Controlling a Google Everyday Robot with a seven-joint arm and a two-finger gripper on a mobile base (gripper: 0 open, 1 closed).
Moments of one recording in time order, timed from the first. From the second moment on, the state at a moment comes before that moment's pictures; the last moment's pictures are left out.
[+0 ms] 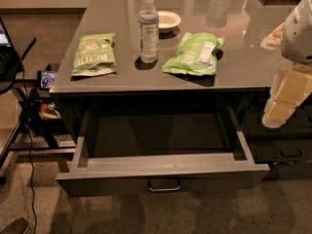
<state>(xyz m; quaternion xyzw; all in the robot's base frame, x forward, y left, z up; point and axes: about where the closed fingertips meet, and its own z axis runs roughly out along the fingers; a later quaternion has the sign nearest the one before) 0.438 -0.217 0.976 -0.60 0.78 -0.03 0.16</state>
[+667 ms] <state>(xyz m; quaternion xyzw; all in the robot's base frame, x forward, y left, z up) 0.438 -0.217 0.976 -0.60 0.78 -0.03 0.16</state>
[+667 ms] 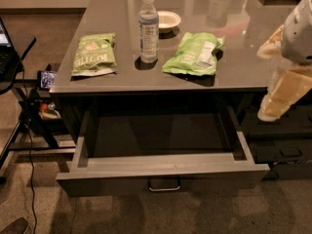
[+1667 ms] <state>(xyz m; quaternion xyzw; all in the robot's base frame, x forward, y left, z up) 0.438 -0.217 0.976 -0.60 0.78 -0.03 0.16</state>
